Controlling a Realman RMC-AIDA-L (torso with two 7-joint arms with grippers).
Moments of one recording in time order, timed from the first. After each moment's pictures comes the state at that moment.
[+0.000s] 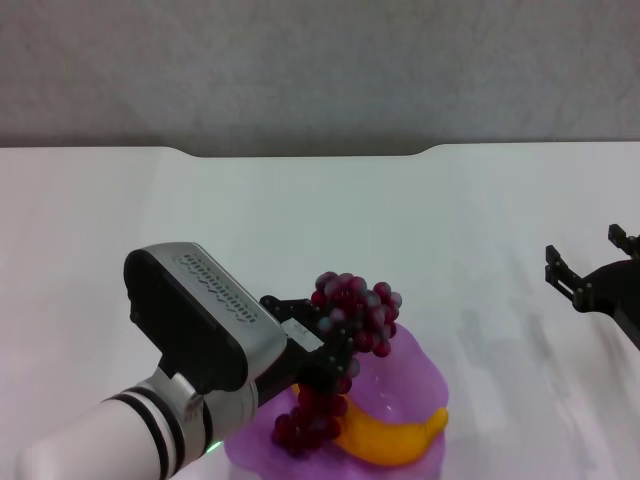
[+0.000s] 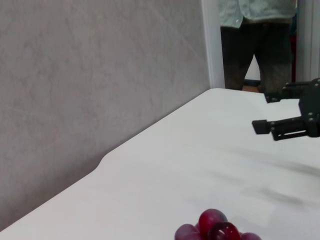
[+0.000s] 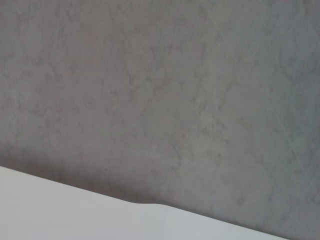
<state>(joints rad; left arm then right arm) -0.09 -1.98 2.26 1.48 -0.35 -0.17 0.20 0.45 2.01 0.57 0.25 -2.09 -0.92 -0.05</state>
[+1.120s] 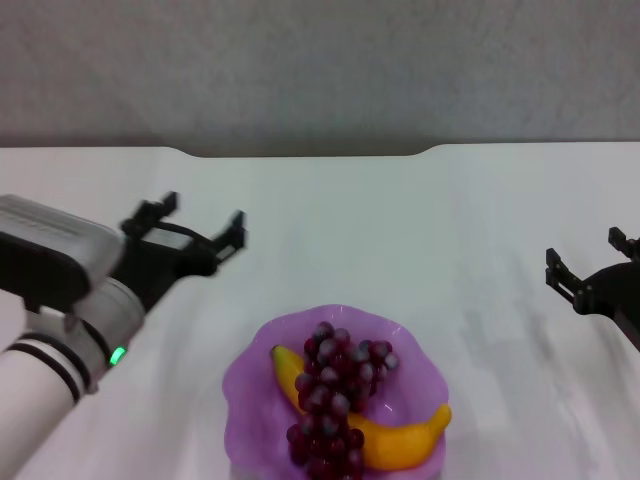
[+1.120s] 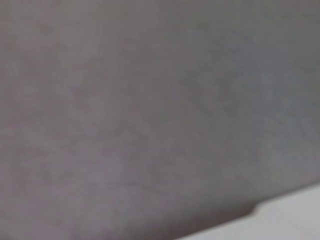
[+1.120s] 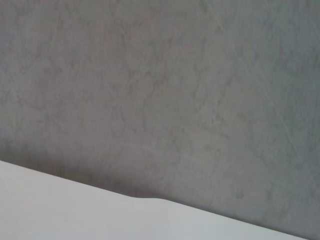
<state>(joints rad) -0.11 -2.03 2.04 1.20 -0.53 0.21 0.21 0.45 2.01 0.57 0.25 -2.09 -0.90 -0.05</state>
